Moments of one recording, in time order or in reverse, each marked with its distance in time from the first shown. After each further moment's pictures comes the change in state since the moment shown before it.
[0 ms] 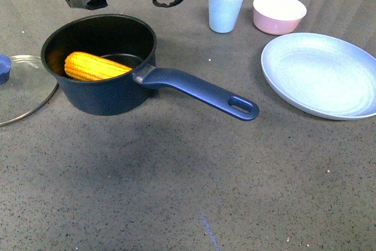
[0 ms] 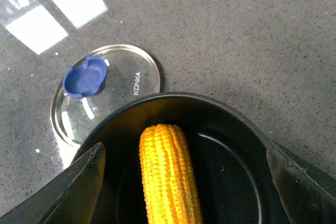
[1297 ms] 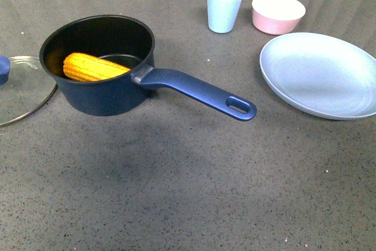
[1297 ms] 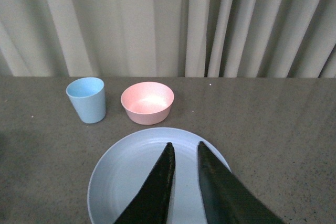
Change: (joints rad) left arm 0.000 0.000 0.000 0.000 0.000 0.000; right arm -0.539 -1.231 -1.598 0.896 0.533 0.131
